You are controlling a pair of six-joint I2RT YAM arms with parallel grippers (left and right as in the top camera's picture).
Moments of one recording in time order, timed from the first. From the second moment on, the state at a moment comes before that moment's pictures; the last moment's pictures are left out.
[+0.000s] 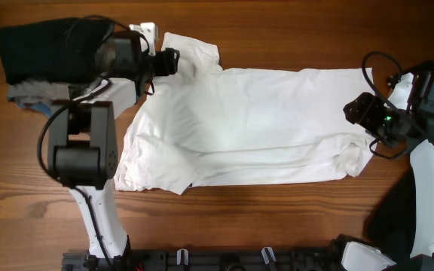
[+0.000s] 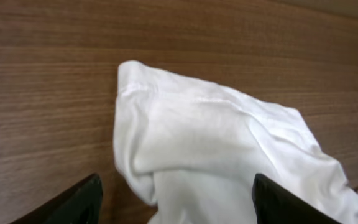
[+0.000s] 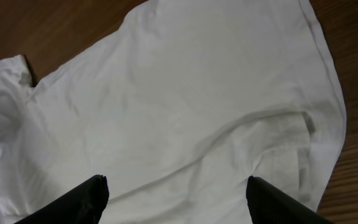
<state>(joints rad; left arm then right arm) -0.08 2.19 1.32 0.21 0.32 -0.17 -0.31 1.32 1.08 -0.88 -0.32 0.26</state>
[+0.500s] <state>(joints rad) -0.09 2.21 1.33 0.29 0.43 -0.30 -0.31 1.35 1.08 -0.81 -0.32 0.25</state>
